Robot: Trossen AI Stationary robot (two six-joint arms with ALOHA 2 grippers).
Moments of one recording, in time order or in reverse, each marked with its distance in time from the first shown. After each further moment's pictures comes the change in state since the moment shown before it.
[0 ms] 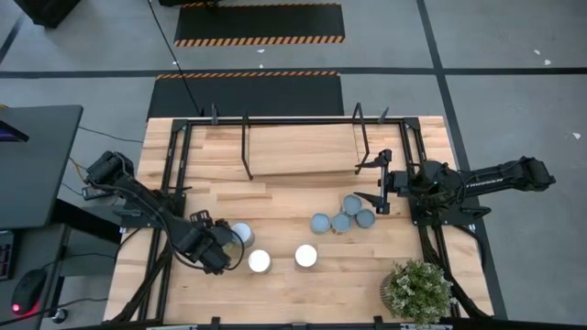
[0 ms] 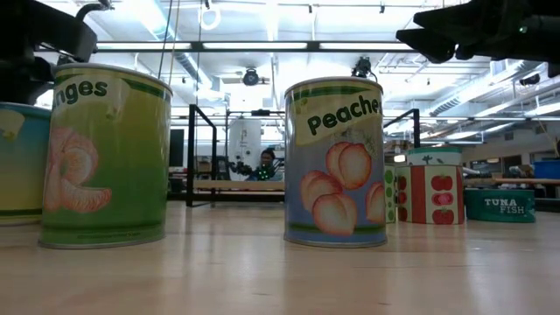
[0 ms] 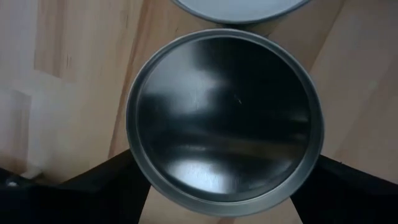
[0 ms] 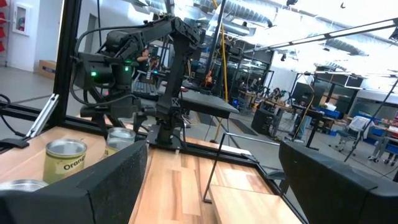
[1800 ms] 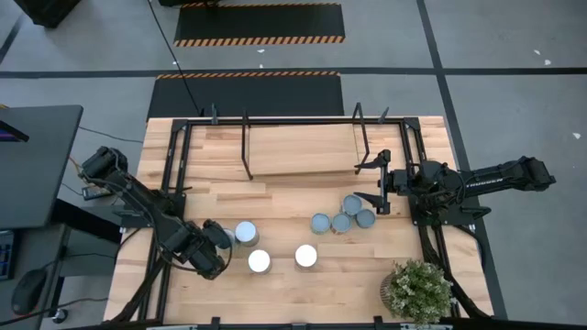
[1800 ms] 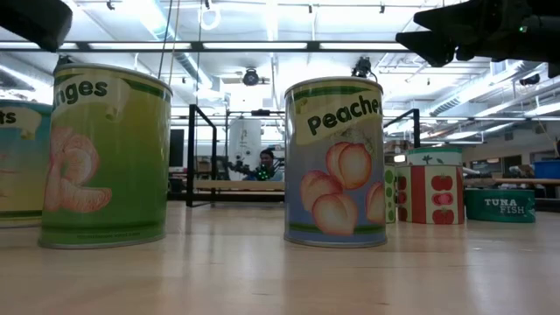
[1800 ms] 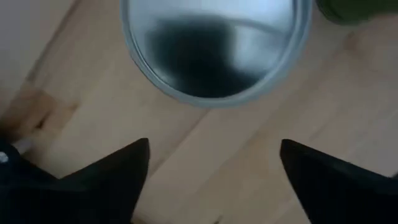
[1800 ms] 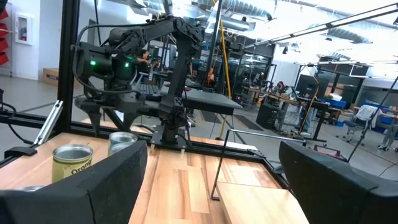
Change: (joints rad) left arm -0.047 -0.074 0.001 0.065 0.122 -0.424; right arm 0.000 0.001 0.000 -0.009 0.001 0.061
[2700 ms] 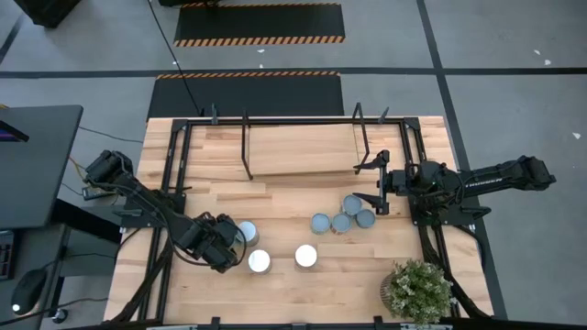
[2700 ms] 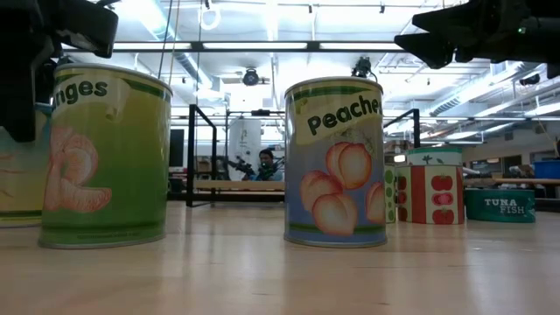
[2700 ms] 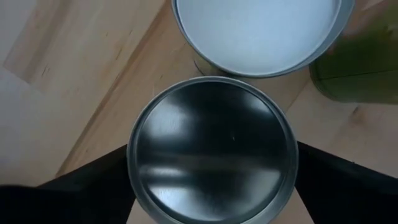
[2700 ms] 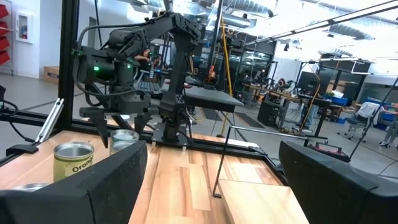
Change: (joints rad) left arm 0.083 0.058 -0.001 0.066 -0.196 0.208; right arm 0.000 0.019 0.000 0.008 0.000 0.005
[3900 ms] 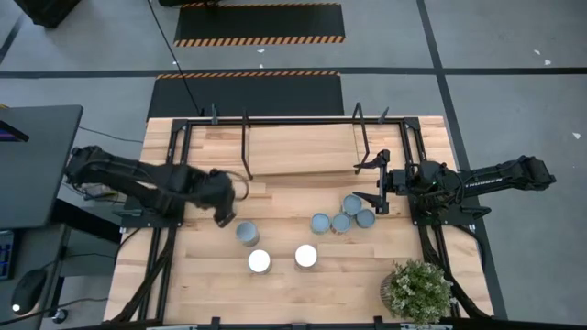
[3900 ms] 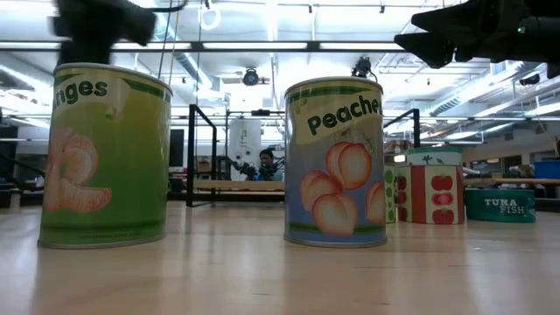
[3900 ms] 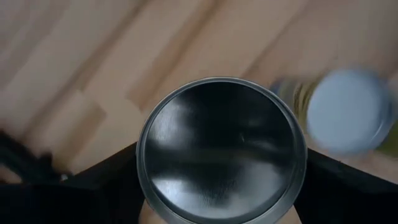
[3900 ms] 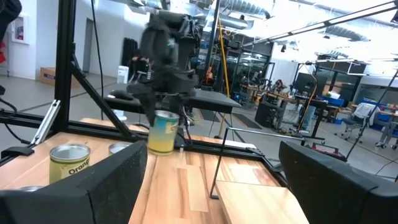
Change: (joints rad) left arm 0.466 -0.270 0.077 -0.226 0.080 0.356; right arm 0.000 0.000 0.000 0.008 0.009 -0.005
